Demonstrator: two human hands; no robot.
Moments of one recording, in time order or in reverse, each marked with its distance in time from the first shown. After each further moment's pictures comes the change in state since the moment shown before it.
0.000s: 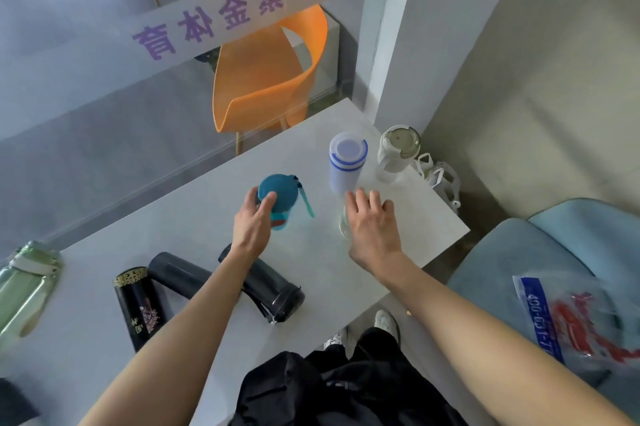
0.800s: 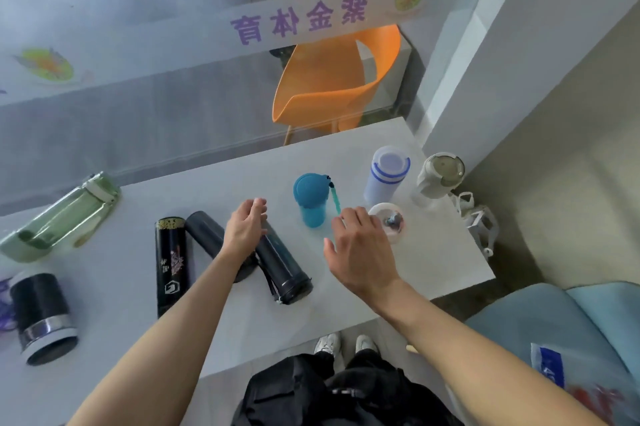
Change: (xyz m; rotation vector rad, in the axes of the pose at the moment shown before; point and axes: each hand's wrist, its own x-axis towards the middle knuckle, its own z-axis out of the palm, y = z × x) left_hand -0.039 -0.046 -0.056 -0.053 0.263 -0.160; right_hand -0.028 -0.038 -0.034 0.214 0.361 -0.401
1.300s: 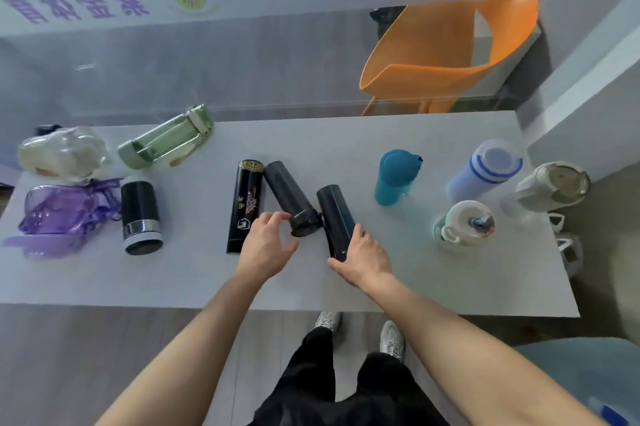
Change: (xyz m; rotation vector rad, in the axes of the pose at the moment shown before) left_hand -0.113 -0.077 -0.077 0.698 0.135 0.053; right_hand -0.009 -0.092 0.110 0.219 -0.684 0.189
